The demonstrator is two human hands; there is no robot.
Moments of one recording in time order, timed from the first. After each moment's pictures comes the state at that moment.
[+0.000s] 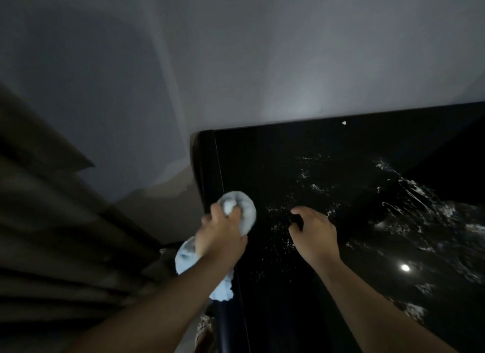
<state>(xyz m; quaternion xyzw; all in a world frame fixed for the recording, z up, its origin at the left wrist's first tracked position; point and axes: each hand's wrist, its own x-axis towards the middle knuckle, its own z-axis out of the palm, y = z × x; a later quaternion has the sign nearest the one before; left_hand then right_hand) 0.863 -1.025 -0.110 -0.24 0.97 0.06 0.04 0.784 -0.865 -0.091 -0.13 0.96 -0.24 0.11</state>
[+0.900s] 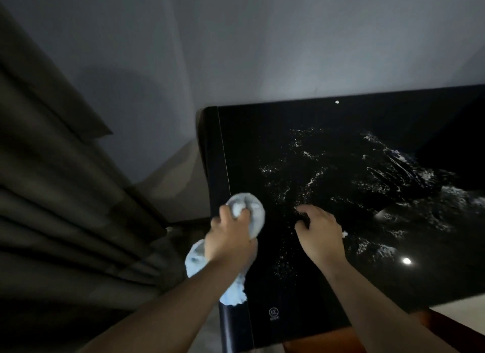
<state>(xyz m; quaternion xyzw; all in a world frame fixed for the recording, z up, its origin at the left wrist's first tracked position) 0.953 -0.954 -0.106 -0.25 0.96 0.08 0.05 0.872 -0.805 -0.092 -0.13 0.95 -0.26 0.09</state>
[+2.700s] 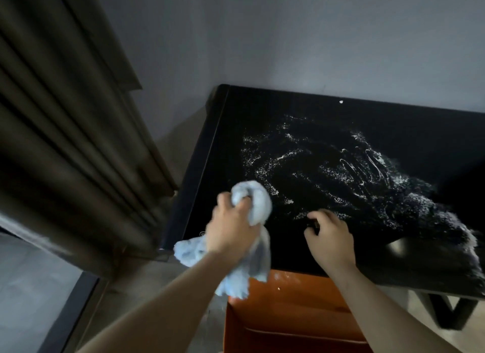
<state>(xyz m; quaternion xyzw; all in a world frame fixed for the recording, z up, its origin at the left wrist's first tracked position) 0.977 -0.781 -0.093 -0.38 0.89 0.22 -0.07 0.862 -0.630 -0.085 -0.25 0.94 -0.21 0.12</state>
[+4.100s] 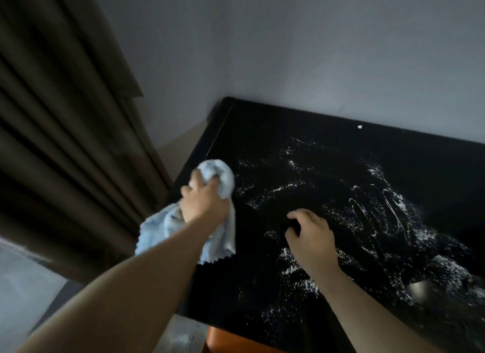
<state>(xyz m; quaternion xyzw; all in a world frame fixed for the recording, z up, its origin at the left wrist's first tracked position) 0.874 -0.875 -0.105 -0.53 0.83 0.15 -0.04 0.768 -0.696 -0.102 -0.36 0.89 -0.24 0.14</state>
